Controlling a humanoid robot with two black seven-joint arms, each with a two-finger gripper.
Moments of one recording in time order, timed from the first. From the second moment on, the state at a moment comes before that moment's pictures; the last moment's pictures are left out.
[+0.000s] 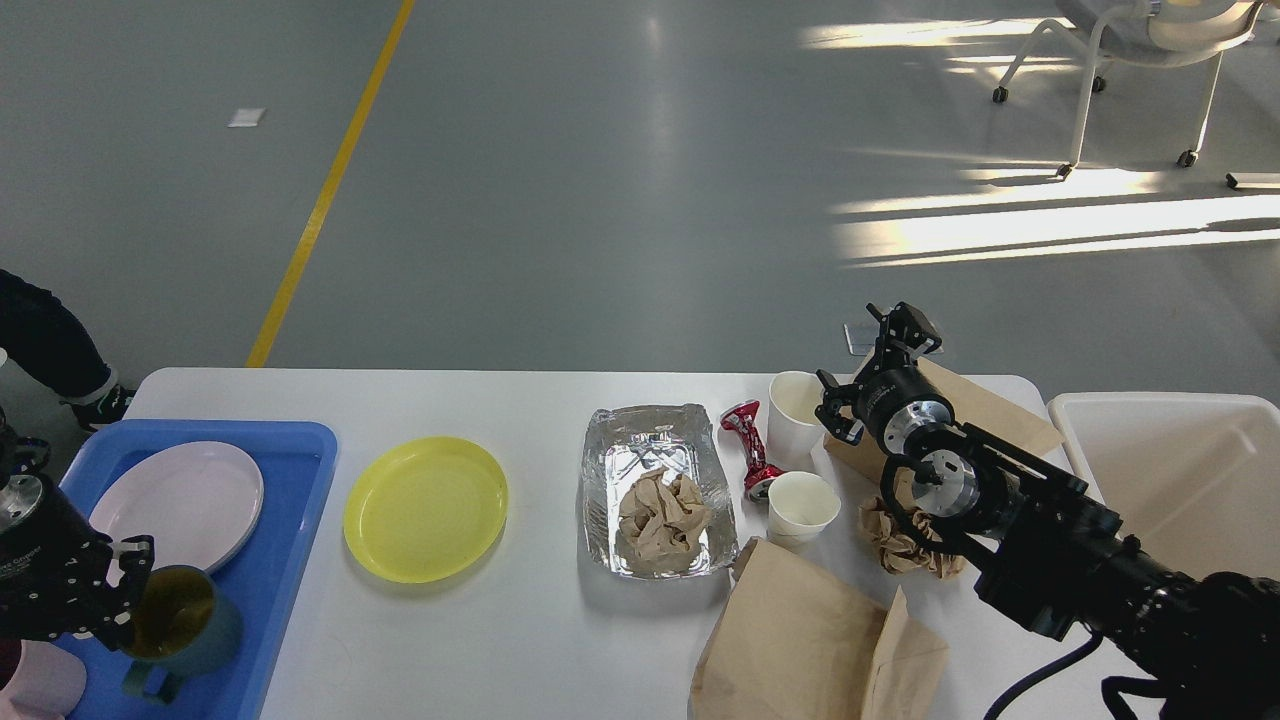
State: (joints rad) left arm -1.41 0.64 1.29 -0.82 0.07 -0.96 -0.02; right arm 0.73 -0.14 0.48 0.59 0.15 -0.01 0.27
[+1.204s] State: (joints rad) left arm -1.59 0.51 1.39 -0.82 0.10 -0.96 -0.02; right arm 0.73 -0.14 0.48 0.59 0.15 -0.01 0.27
